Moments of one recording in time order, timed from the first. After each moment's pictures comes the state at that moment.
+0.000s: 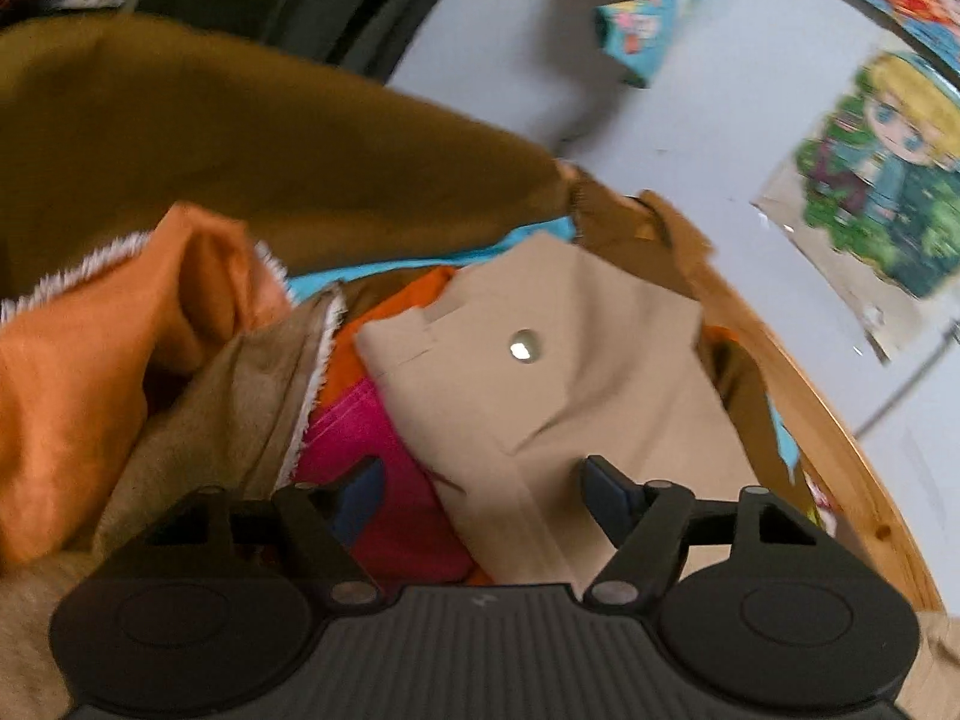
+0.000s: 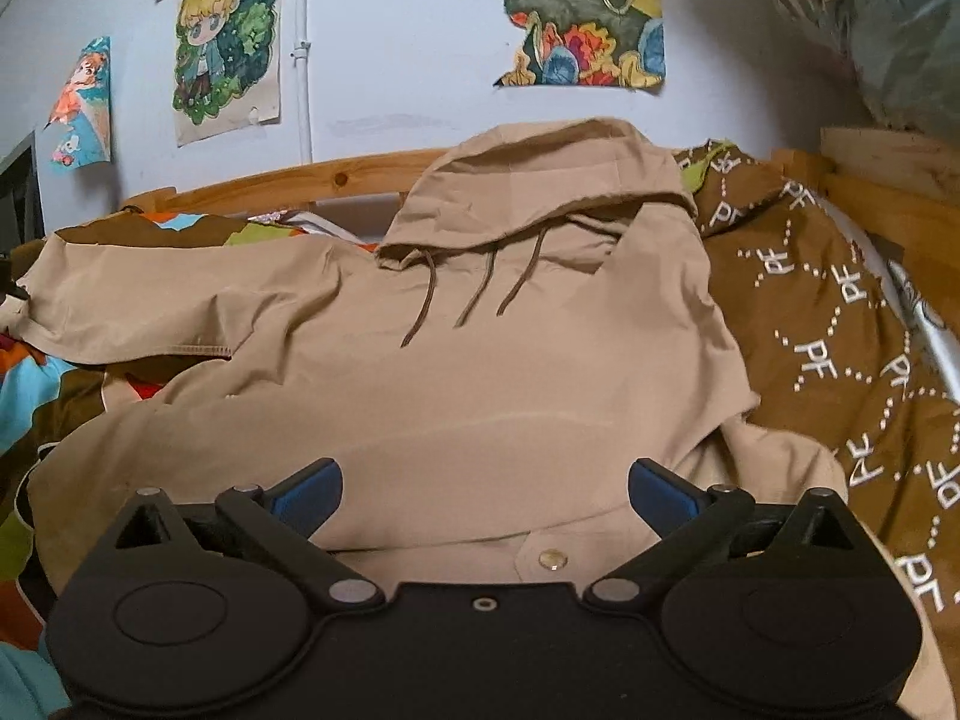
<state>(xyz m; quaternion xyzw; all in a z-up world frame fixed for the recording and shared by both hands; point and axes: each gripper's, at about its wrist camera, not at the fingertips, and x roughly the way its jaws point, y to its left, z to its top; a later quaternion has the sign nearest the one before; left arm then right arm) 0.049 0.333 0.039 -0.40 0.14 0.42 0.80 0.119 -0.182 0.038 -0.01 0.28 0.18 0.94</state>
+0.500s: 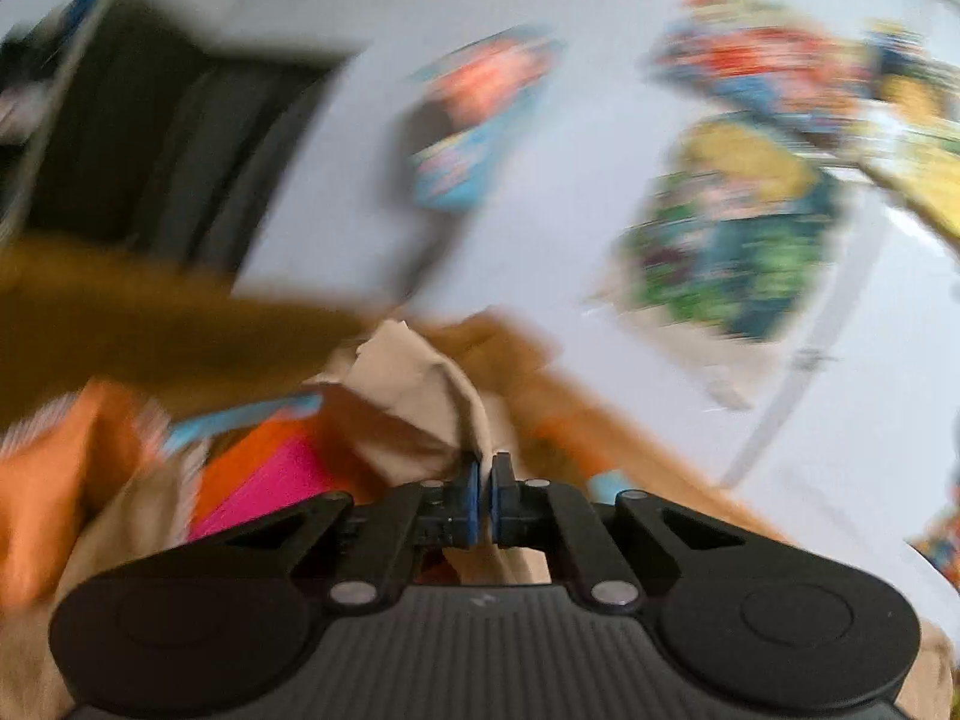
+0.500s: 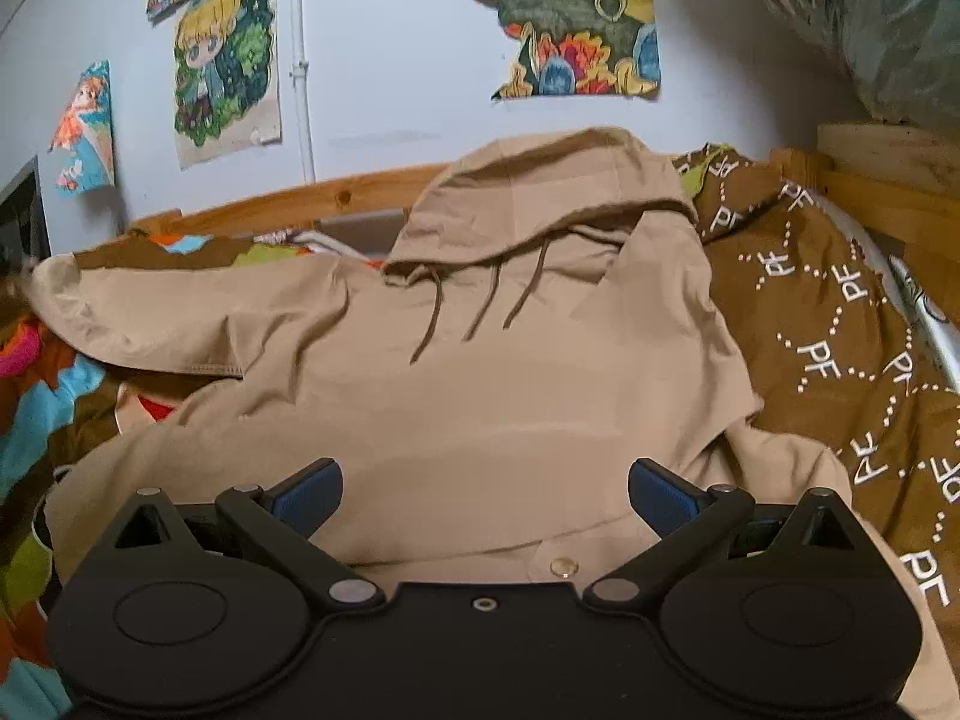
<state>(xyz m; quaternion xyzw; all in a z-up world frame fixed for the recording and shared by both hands) 0.047 0.252 0.107 -0.26 0.02 0.36 0.90 0.116 -0.187 0.047 0.02 0.27 0.19 0.94</state>
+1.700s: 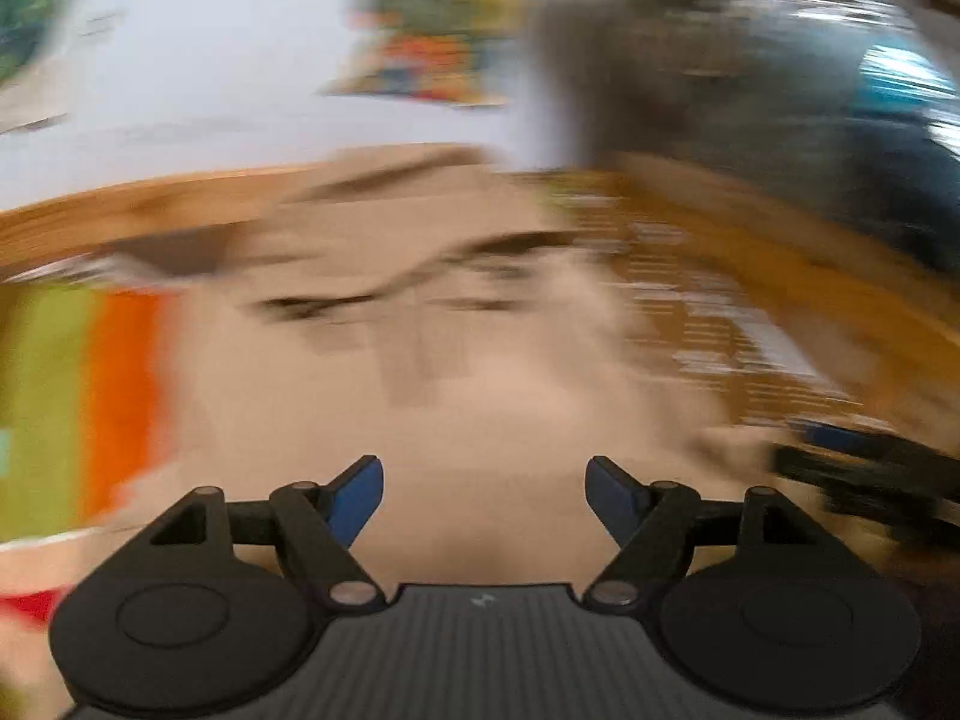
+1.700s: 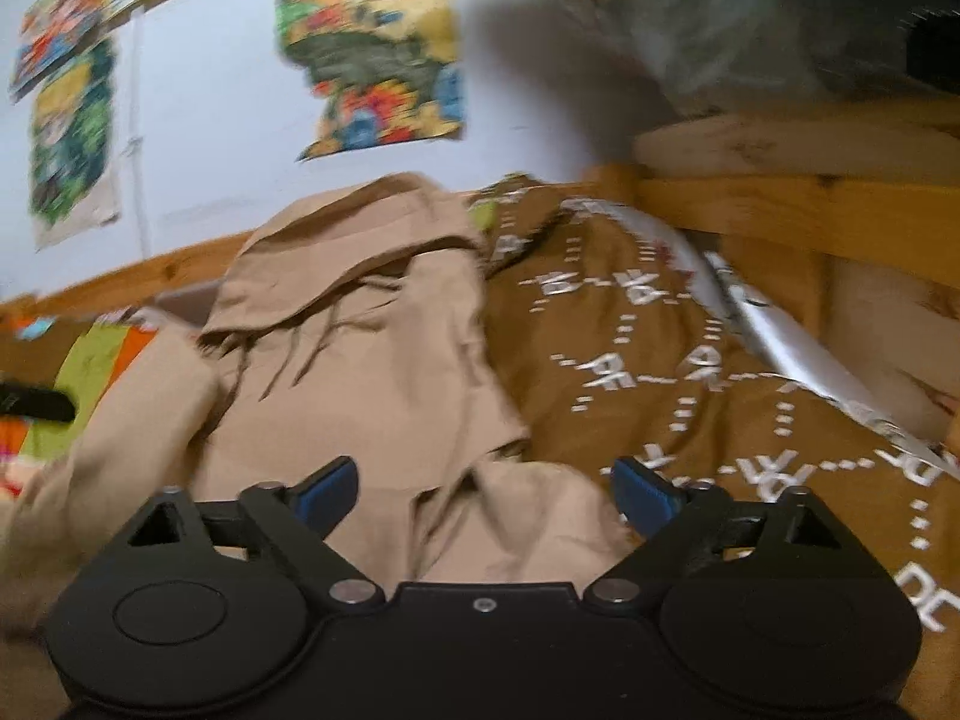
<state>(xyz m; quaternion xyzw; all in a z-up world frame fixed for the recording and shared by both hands) 0.185 0.013 0.029 -0.03 0.27 -0.07 0.96 0.136 -0.270 0.024 0.05 0.23 0.06 0.97</state>
